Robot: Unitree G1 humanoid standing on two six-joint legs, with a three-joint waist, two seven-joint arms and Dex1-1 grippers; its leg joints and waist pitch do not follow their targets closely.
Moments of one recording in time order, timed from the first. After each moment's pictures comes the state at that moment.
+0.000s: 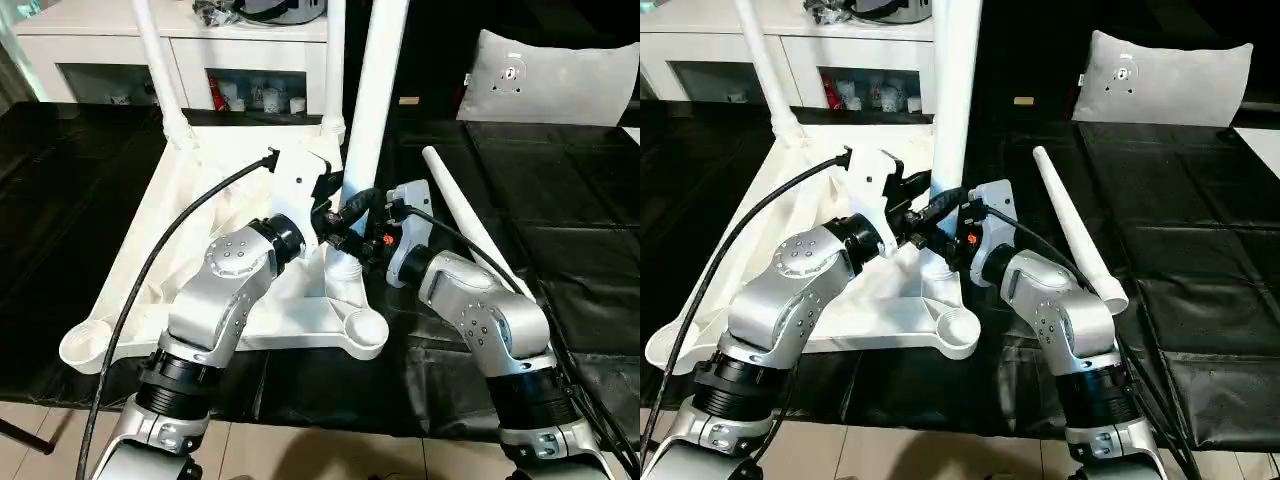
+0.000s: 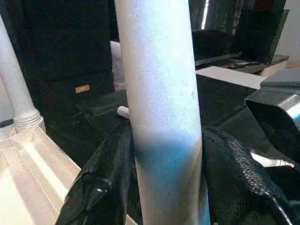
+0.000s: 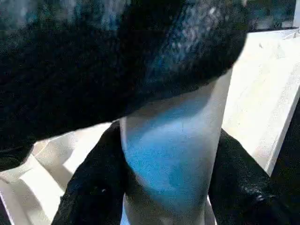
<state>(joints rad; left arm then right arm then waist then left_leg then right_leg) -0.53 0.13 -0.18 -0.01 -0.24 0.41 -0.41 -0.48 -0.14 0.08 0.08 0.42 0.62 0.46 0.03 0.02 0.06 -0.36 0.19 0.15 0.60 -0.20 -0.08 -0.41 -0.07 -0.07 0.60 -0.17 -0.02</state>
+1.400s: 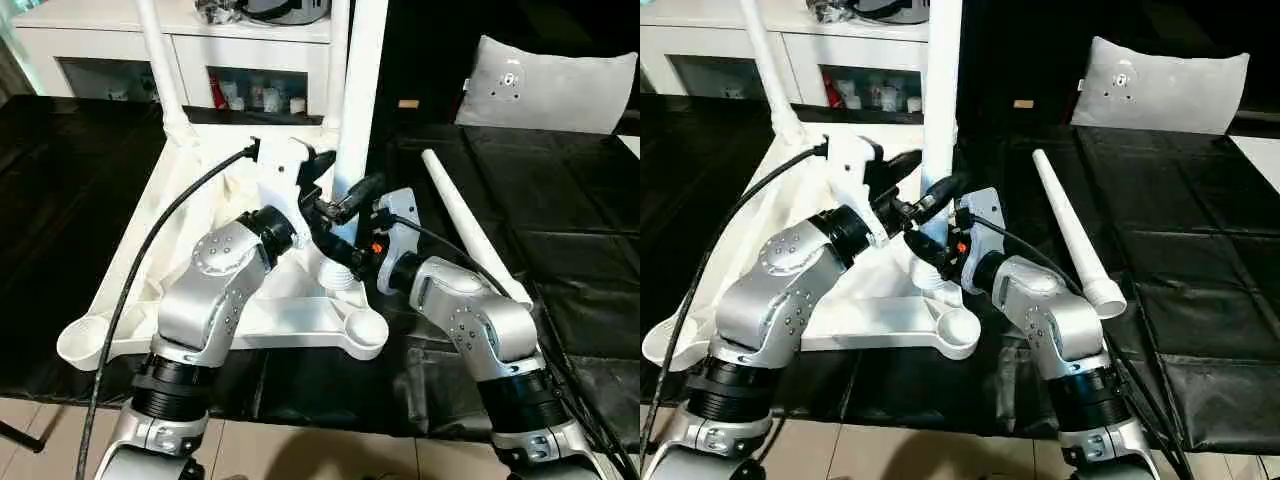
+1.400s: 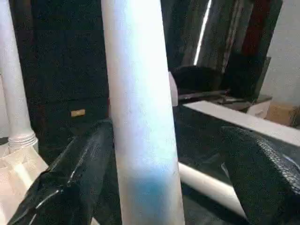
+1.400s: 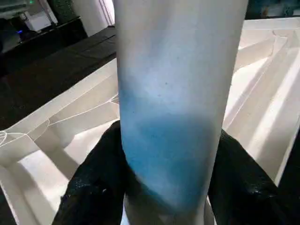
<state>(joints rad) -0.52 0.09 -0.09 -0.07 -0.34 0.41 -0.44 -0.47 -0.12 0.12 0.08 0.38 0.62 0.46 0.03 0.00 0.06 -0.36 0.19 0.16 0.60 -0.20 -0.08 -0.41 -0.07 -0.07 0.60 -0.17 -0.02</state>
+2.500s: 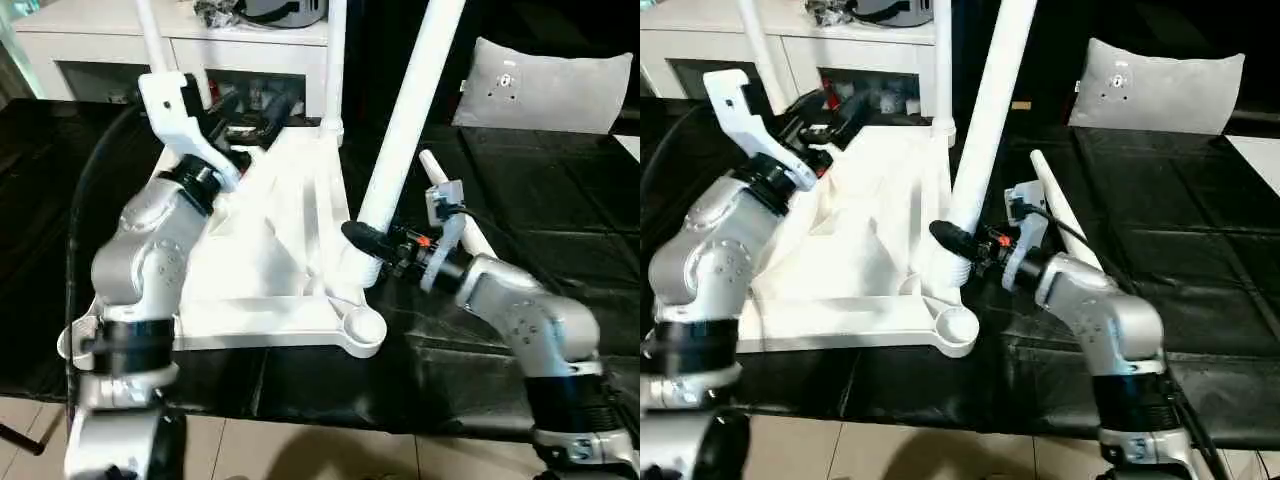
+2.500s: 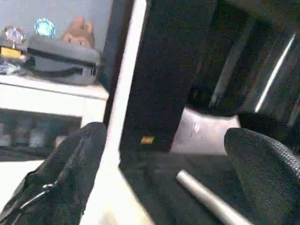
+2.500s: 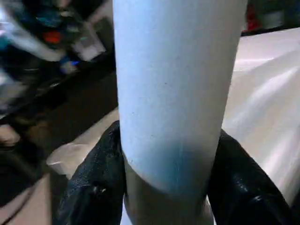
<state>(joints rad) -0.69 0.21 0.13 0.09 -0.43 0.44 -0.31 -0.44 -0.25 -0.03 0.00 0.63 0.78 0.68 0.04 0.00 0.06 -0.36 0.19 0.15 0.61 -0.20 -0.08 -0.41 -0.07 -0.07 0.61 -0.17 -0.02</state>
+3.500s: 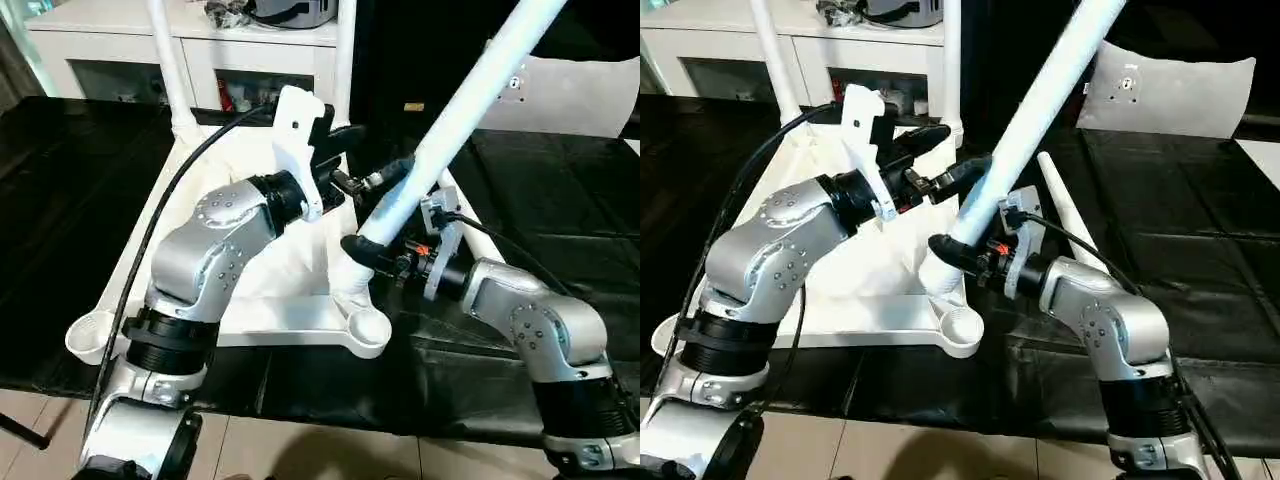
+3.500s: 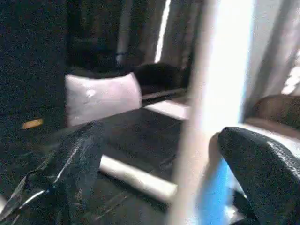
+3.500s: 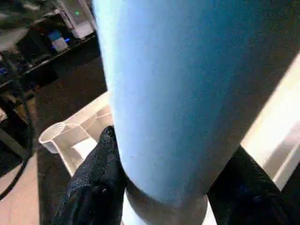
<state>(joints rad) -0.70 0.16 -0.10 -0.04 -0.48 0.57 -0.54 -0.42 -0.27 0.01 -0.03 0.54 0.75 0.64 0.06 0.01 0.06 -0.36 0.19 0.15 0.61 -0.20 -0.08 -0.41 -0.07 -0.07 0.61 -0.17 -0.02</state>
